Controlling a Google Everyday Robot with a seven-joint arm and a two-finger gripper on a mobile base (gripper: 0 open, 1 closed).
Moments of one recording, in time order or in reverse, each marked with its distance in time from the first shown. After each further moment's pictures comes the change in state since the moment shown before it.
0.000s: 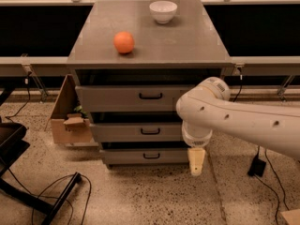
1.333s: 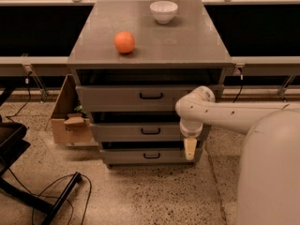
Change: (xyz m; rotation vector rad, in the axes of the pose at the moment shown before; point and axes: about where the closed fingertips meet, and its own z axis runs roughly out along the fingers) arm 0.004 -0.097 0.147 0.018 -0.015 0.021
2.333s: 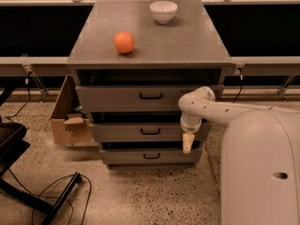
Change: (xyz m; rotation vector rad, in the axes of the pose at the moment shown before) arm 0.004 -0.046 0.050 0.006 -0.055 0.087
